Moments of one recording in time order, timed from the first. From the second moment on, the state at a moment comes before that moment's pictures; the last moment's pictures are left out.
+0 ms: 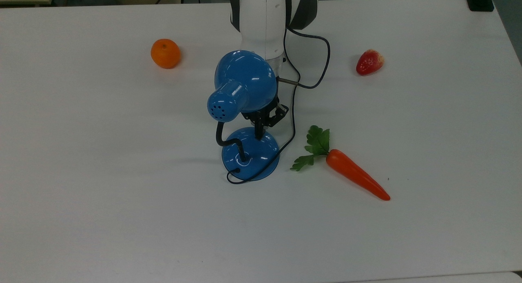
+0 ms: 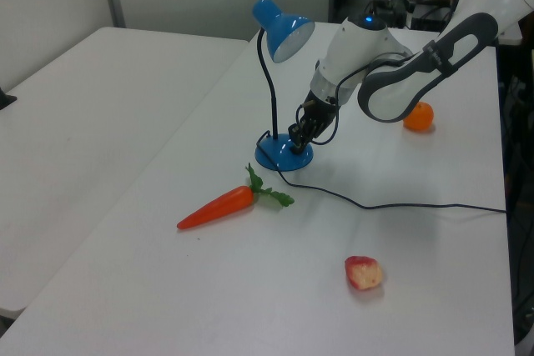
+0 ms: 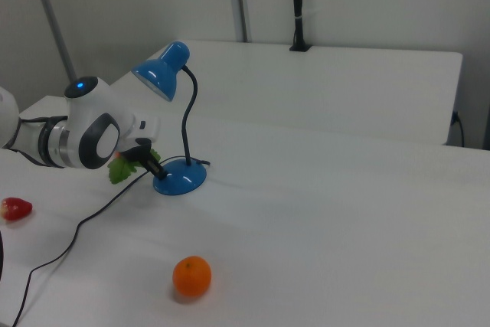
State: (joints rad) arm 0.49 0.38 -0.27 -1.99 0.05 2.76 0.58
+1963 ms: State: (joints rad) arm 0.40 0.03 -0.29 -1.99 0.05 2.11 0.35
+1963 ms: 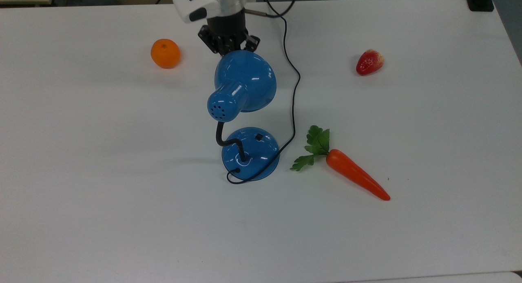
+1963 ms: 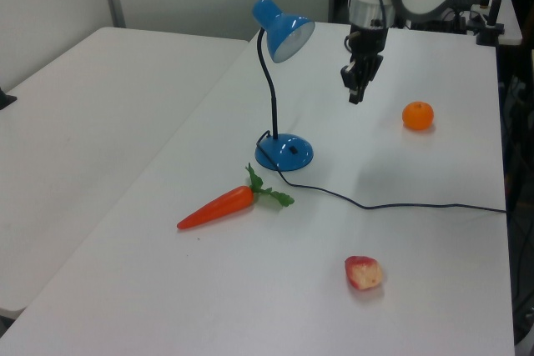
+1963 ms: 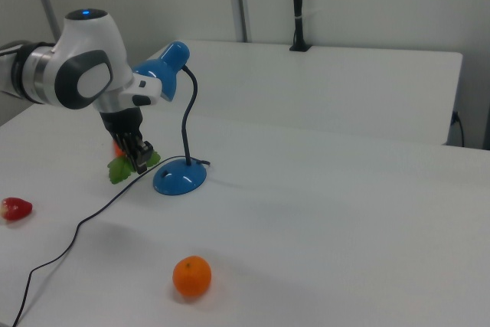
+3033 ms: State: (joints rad) arm -0.18 -0.10 0.04 -1.88 0.07 1.81 0.01
